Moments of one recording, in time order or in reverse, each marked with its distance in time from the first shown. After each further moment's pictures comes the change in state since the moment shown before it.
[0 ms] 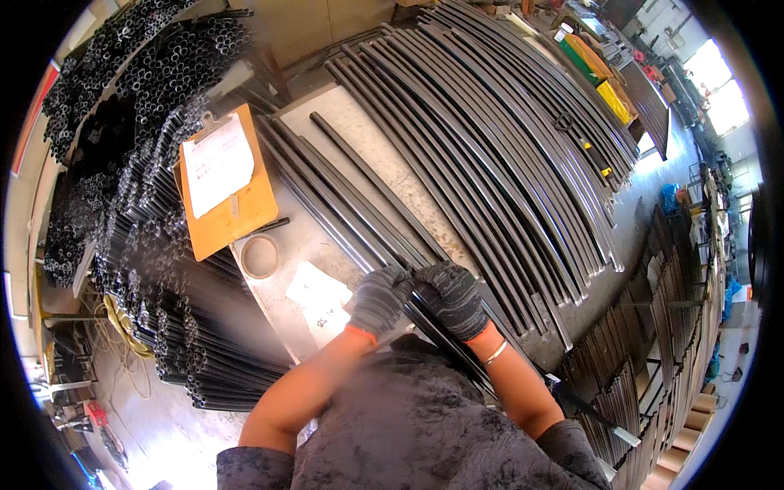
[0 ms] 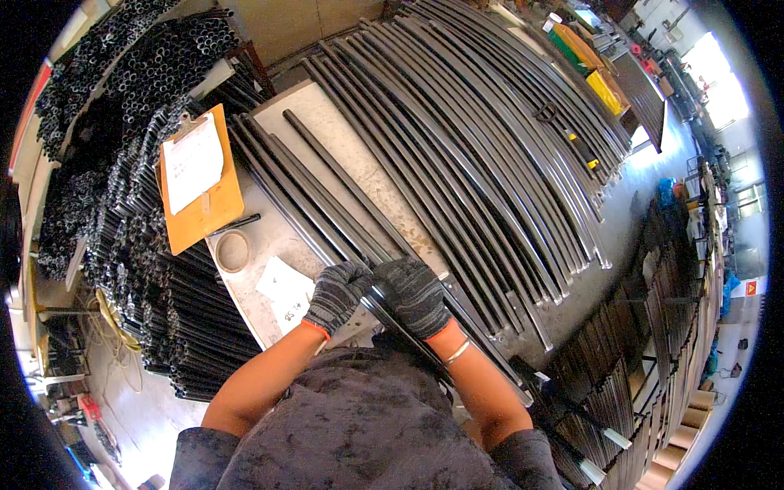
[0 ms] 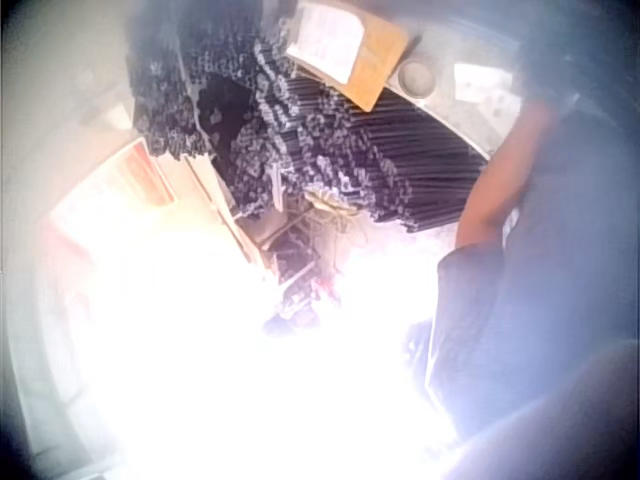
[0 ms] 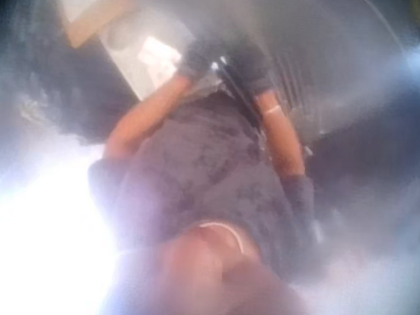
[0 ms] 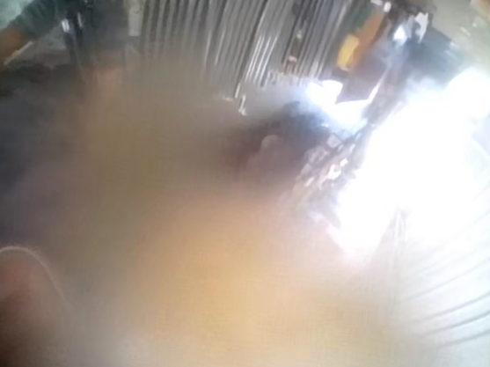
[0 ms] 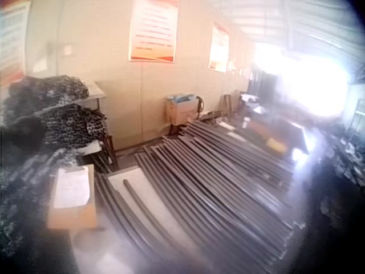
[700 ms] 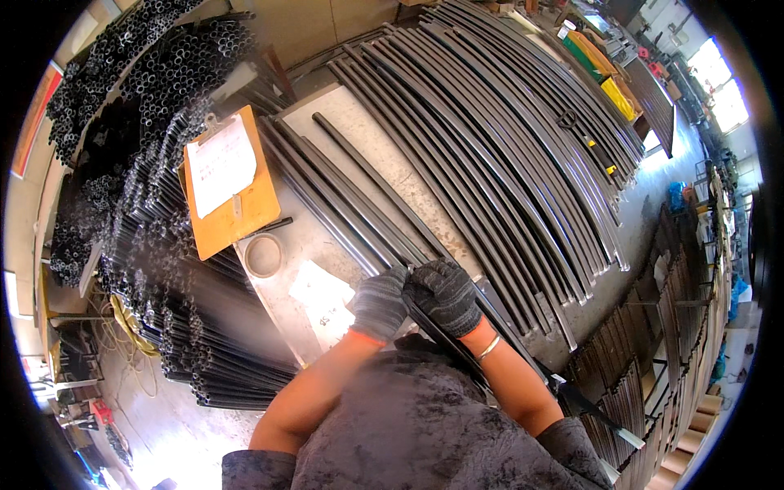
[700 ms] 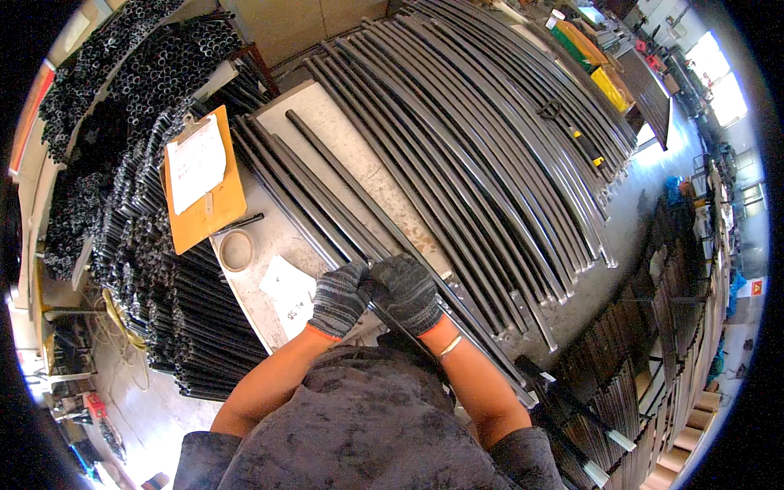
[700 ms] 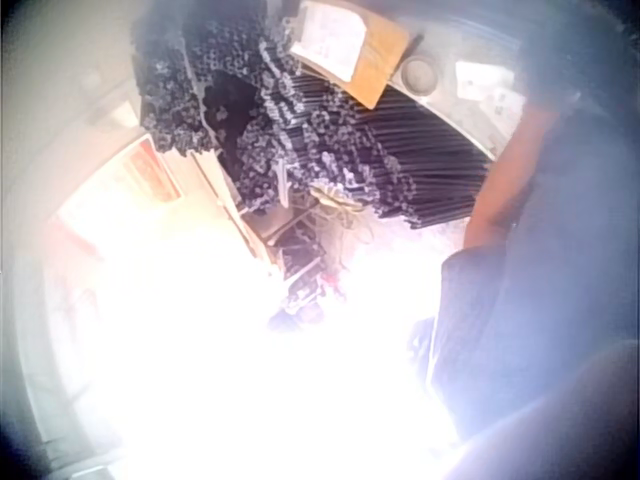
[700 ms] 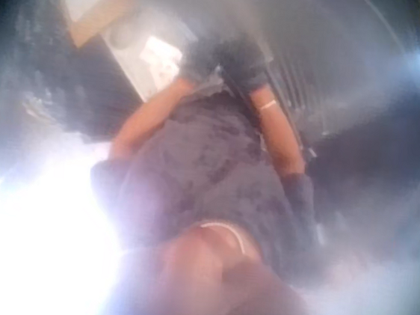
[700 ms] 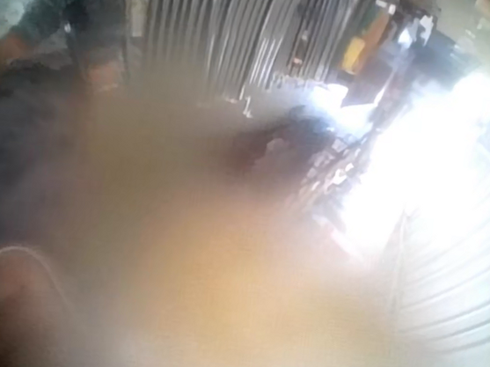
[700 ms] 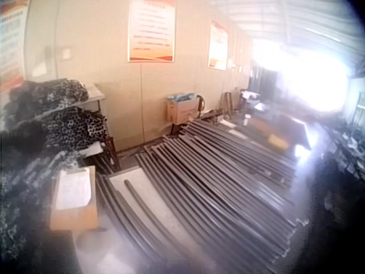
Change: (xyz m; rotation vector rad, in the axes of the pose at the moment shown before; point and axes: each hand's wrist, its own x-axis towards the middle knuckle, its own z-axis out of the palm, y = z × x) left_hand -0.006 0.028 -0.007 0.385 -0.029 0.117; right_hand 0.009 -0.010 0.008 0.016 0.006 -0.070
